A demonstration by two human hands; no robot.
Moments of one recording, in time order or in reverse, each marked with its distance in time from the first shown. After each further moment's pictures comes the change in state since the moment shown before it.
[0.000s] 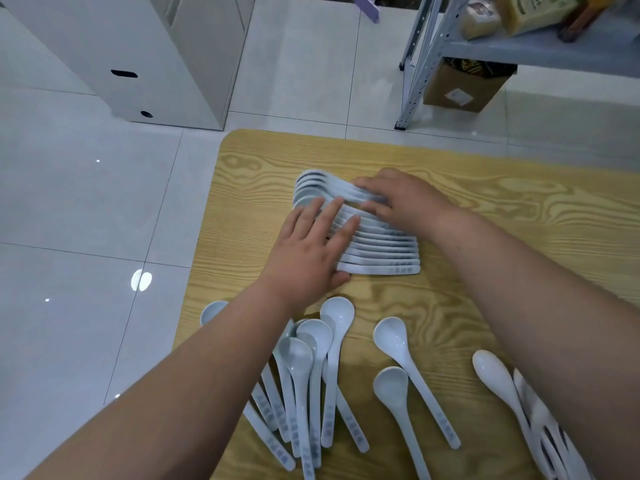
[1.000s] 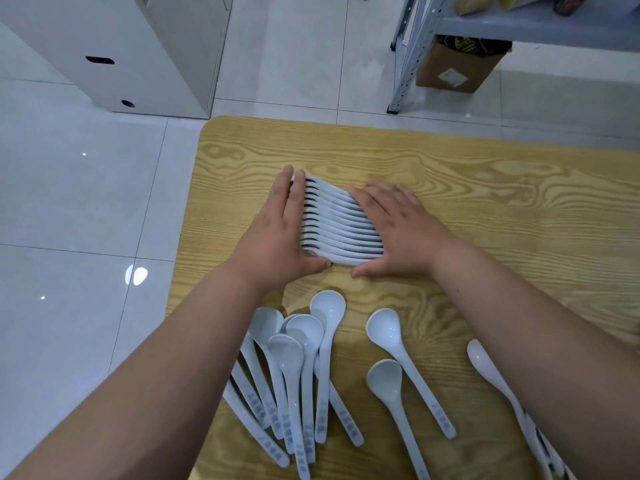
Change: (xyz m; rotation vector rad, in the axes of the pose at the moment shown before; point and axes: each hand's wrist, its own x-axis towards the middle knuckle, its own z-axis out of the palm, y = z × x) left_hand 0.006 -0.023 -0.001 -0.425 -0.040 -0.187; right_hand -0.052 0.002 0.037 -0.233 -0.055 -0.102
